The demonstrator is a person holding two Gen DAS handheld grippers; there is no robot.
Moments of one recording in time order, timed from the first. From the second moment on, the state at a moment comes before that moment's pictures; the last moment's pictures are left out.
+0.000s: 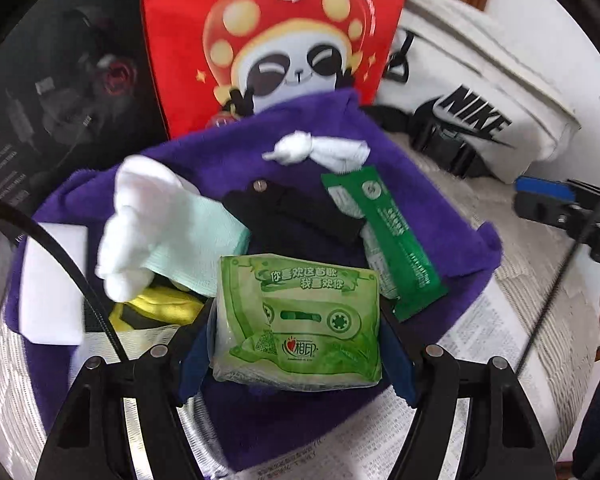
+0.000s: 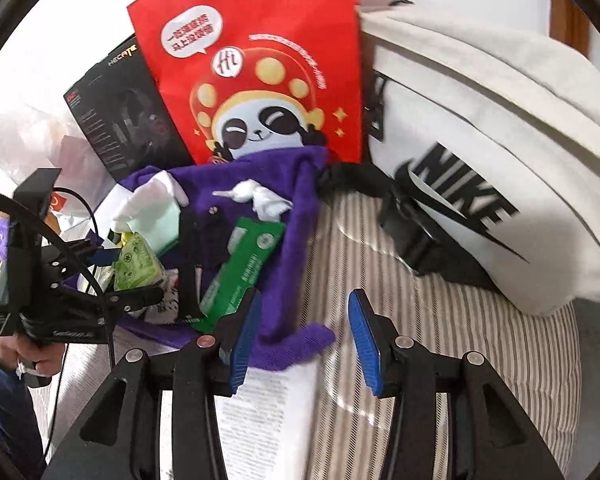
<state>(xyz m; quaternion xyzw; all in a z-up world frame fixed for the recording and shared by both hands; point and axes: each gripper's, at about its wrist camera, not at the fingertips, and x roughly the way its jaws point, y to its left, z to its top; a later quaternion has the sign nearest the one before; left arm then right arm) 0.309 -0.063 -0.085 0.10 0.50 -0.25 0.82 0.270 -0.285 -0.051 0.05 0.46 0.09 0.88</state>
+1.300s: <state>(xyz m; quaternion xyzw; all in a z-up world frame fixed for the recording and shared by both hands) 0.232 -0.043 -0.001 0.12 0.46 -0.18 0.86 0.174 -0.241 0.005 0.06 0.46 0.08 0.88</state>
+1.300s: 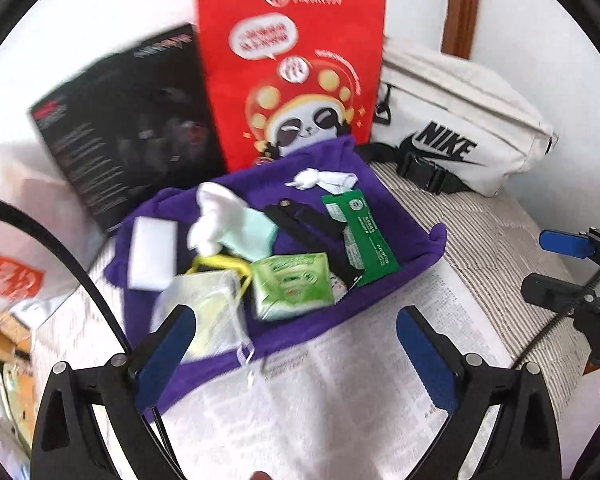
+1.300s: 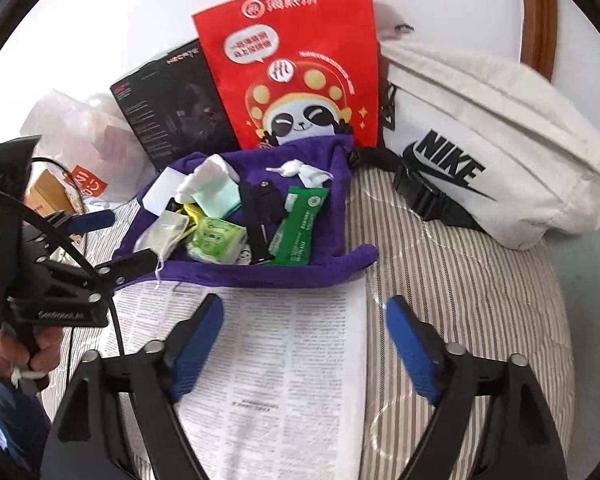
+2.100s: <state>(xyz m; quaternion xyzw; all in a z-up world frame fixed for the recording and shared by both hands) 0.116 0.042 0.074 0.02 0.42 -0.06 0.91 0.110 -0.196 0.056 -0.01 0.45 0.04 0.89</state>
